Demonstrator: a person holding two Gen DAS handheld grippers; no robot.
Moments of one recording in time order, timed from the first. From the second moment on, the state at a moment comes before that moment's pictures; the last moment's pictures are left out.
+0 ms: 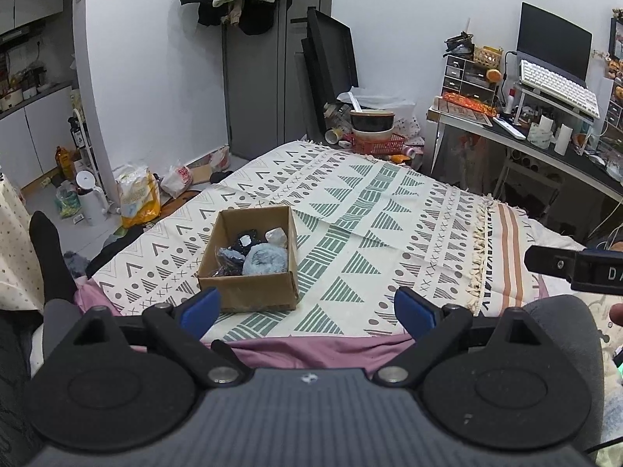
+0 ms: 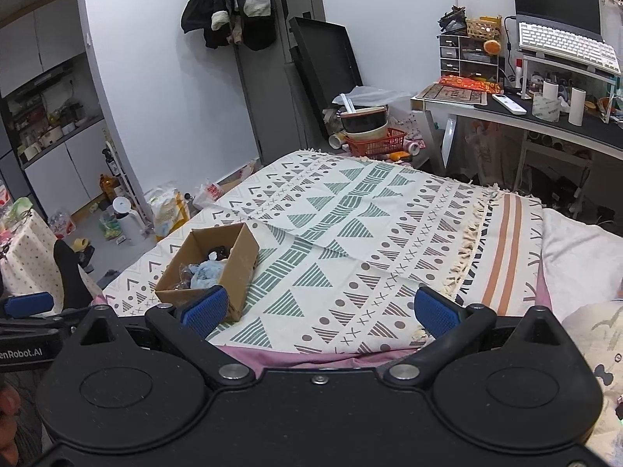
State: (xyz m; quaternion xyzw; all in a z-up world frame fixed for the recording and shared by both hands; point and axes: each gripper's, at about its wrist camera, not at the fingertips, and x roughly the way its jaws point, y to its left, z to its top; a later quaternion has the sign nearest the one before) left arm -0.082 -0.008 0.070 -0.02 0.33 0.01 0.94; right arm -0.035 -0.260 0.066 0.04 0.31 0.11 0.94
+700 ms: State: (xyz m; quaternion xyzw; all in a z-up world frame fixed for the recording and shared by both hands) left arm -0.085 -0.007 0.072 -0.02 0.33 0.02 0.94; right arm -0.038 -0.264 0.069 0.04 0.31 0.11 0.94
